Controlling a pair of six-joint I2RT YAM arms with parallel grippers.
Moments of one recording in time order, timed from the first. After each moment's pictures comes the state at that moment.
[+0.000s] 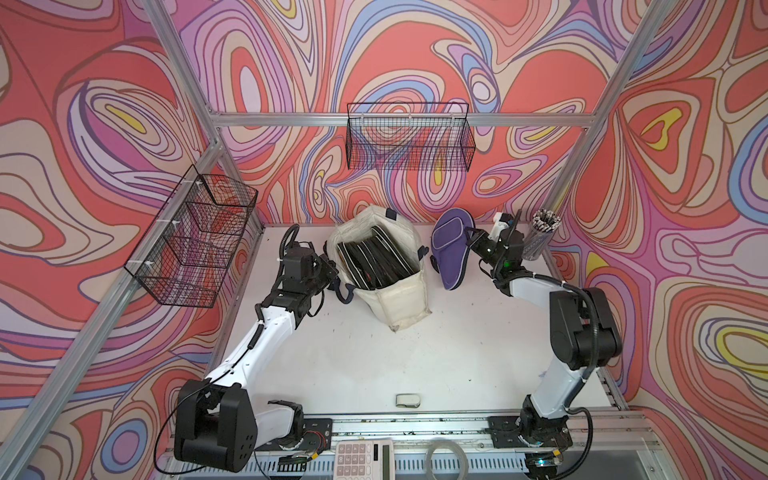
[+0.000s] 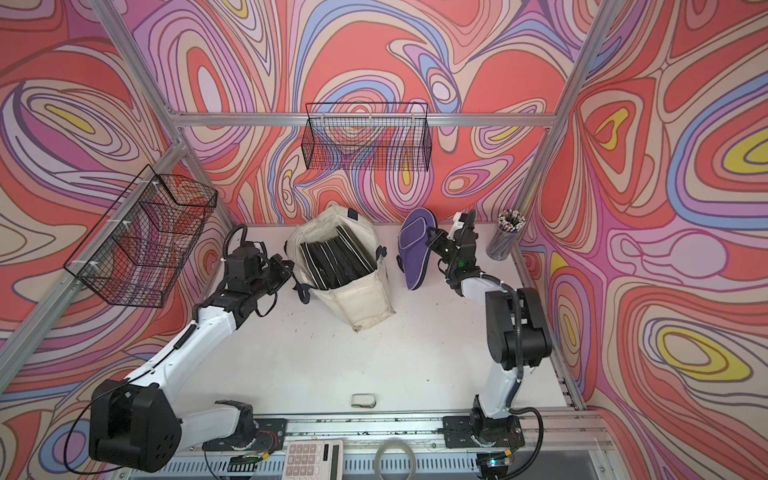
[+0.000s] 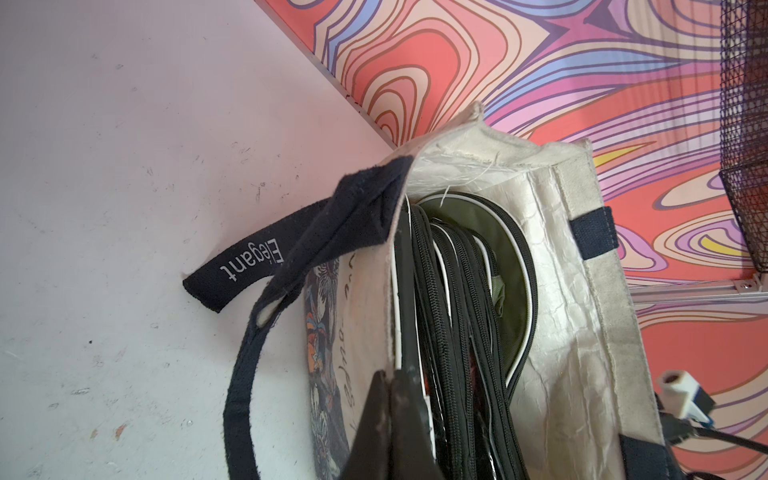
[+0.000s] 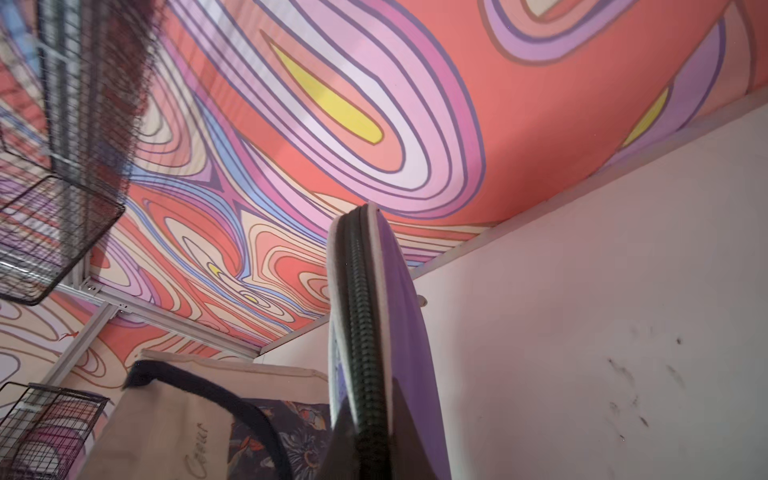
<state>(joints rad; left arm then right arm) -0.16 1.25 0.90 -0.13 0.11 -0.91 0.08 1.87 1.07 0.62 -0.28 0.79</state>
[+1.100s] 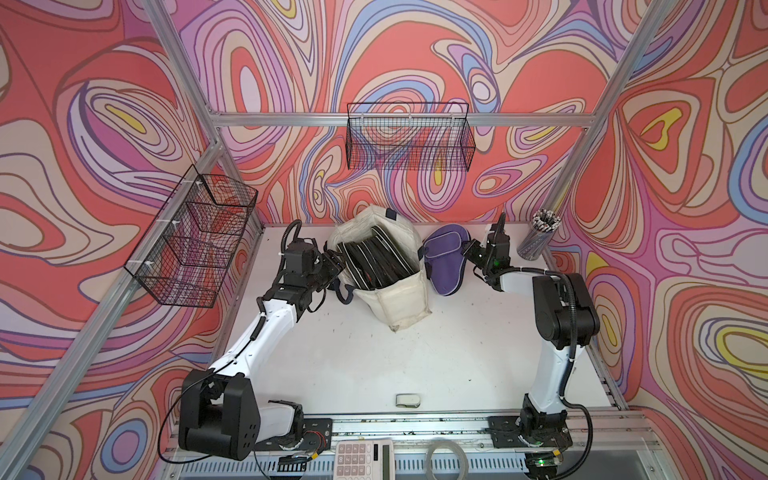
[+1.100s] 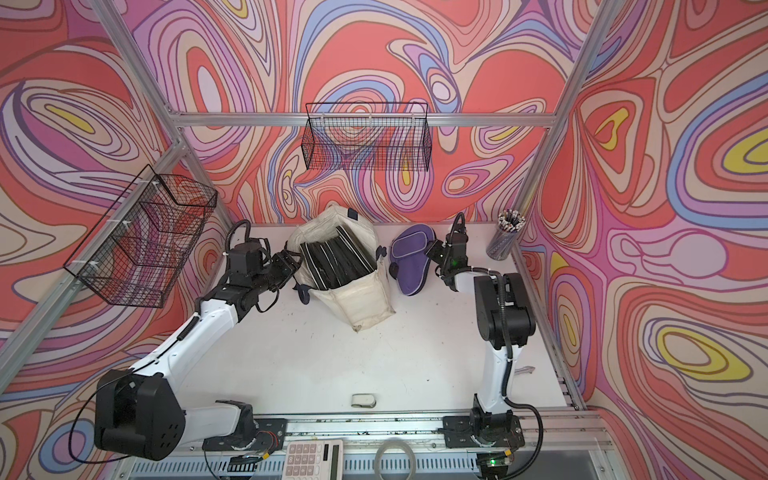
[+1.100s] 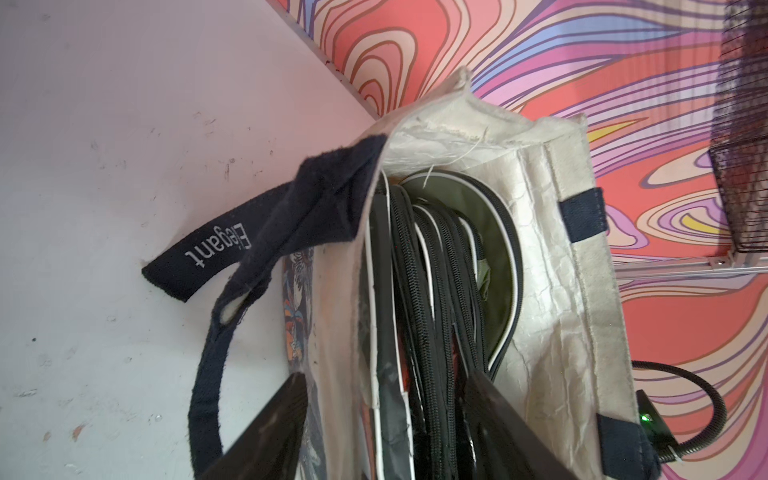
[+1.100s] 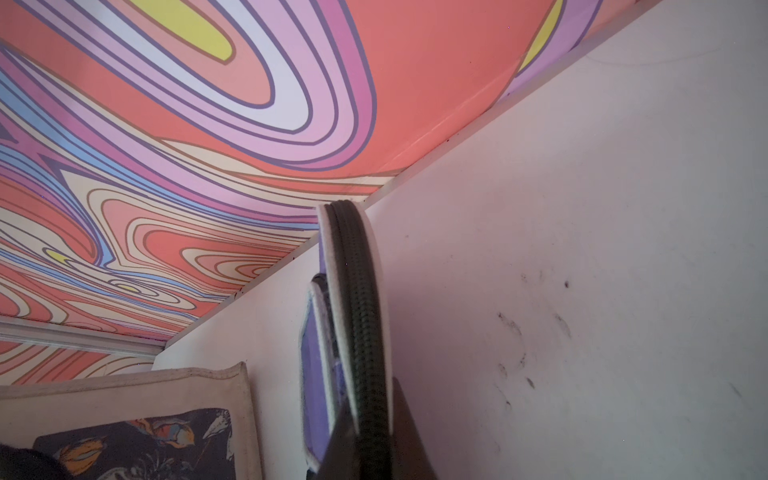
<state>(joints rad) -0.16 1.32 0.96 -0.18 0.21 -0.92 0.09 2.01 1.17 0.46 -0.20 0.69</state>
